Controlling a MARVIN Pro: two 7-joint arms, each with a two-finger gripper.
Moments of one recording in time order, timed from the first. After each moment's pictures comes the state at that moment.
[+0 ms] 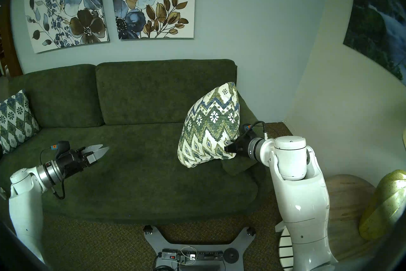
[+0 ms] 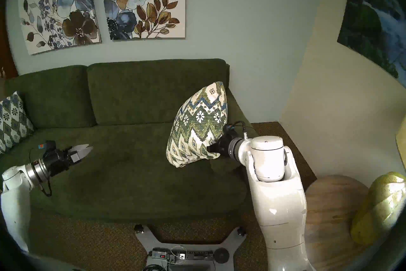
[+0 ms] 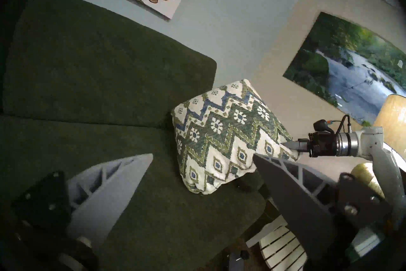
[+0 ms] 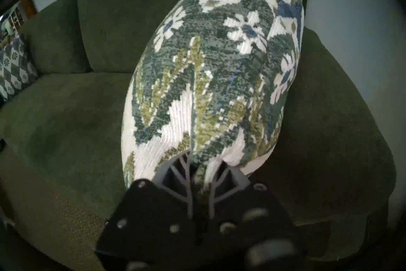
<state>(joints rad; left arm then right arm) 1.85 -1.03 -2.22 -1.39 -0.57 0.43 -1.31 -1.60 -1.46 1.51 -1.96 -0.10 0.96 0.48</state>
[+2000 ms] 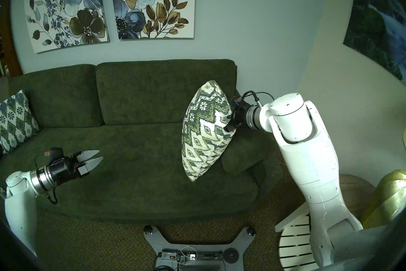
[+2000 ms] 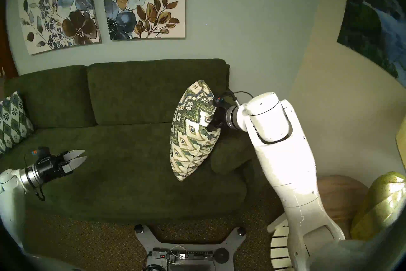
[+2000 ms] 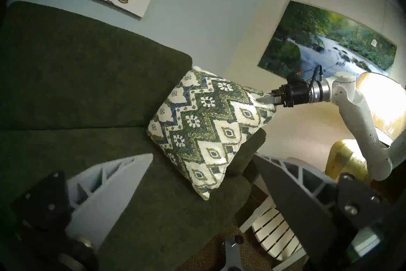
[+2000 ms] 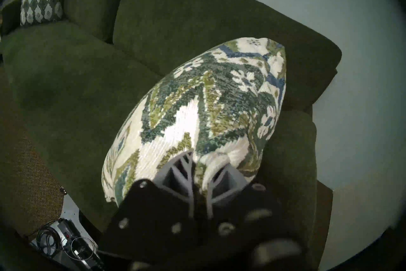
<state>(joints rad) 1.86 -0.97 -2.22 -1.30 -0.58 0.30 -1.46 -1.27 -1.26 1.35 -1.90 -0.35 0.96 0.82</state>
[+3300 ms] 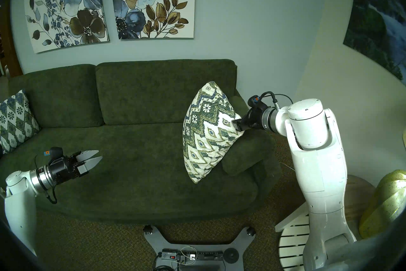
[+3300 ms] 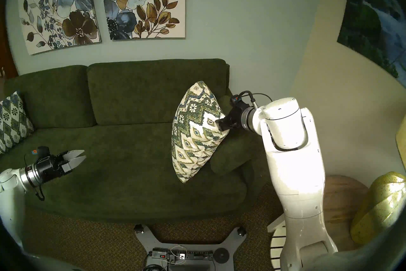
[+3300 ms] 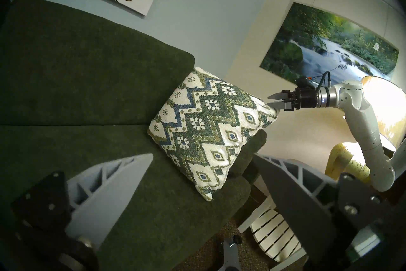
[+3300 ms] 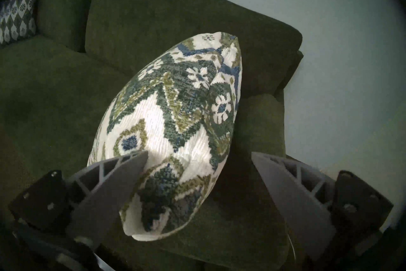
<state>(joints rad) 1.85 -0.97 -2.22 -1.28 -0.57 0.32 -1.46 -1.42 -1.33 1.55 -2.05 -0.46 0.96 0.87</state>
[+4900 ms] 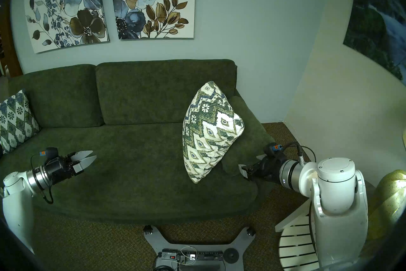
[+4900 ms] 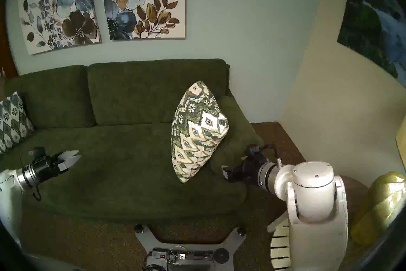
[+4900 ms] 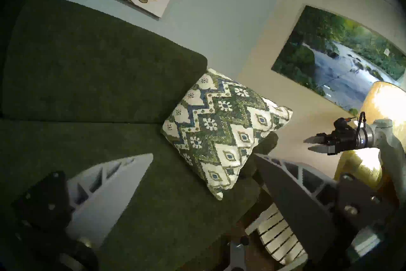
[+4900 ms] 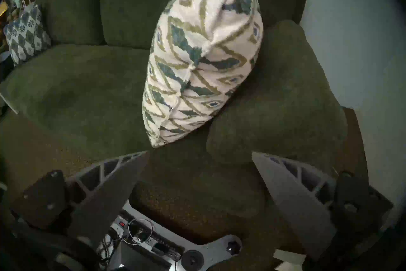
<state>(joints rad) 1.85 -0.95 -2.24 -1.22 -0.57 0.32 -1.45 -2.02 -1.47 1.79 -2.36 -0.28 0.93 0.83</state>
